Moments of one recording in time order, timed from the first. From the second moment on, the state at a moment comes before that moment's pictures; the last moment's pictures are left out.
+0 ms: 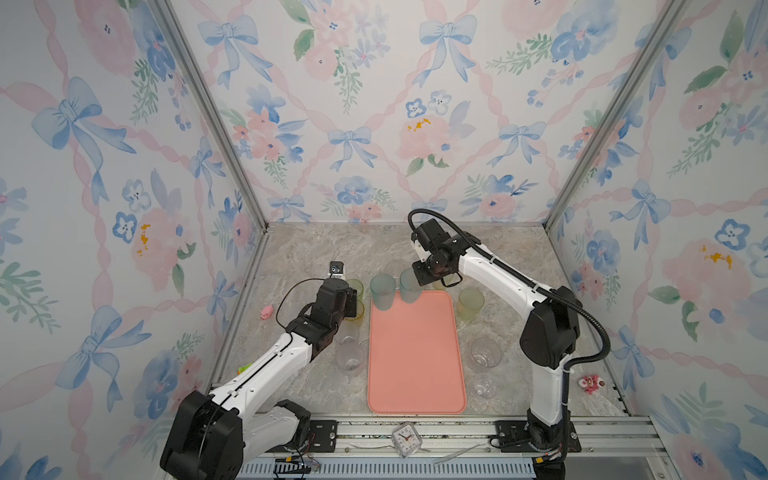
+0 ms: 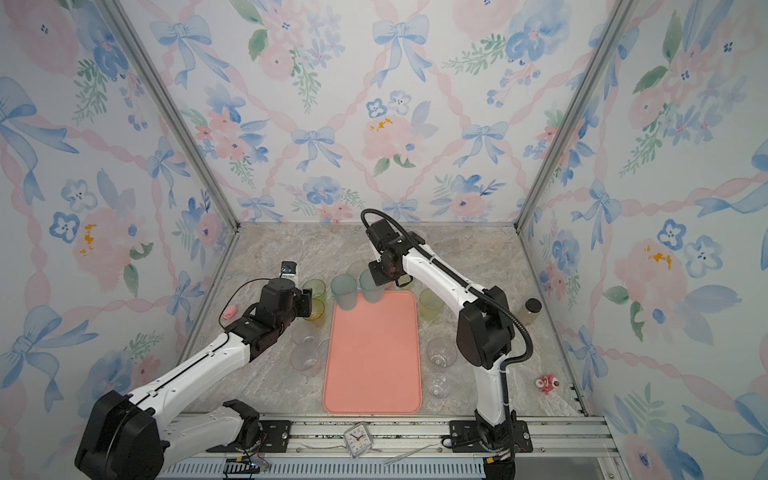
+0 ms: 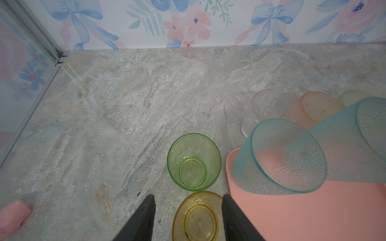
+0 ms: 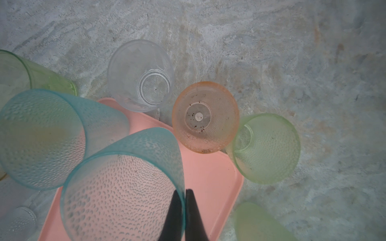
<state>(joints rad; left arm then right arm) -0.45 1.13 0.67 -0.13 -0.32 -0.23 0.64 2.01 1.87 -1.00 0.08 0.17</state>
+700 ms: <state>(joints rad) -0.45 1.13 0.67 -0.13 -0.32 -0.21 0.66 2.10 1.95 -1.05 0.09 0.15</state>
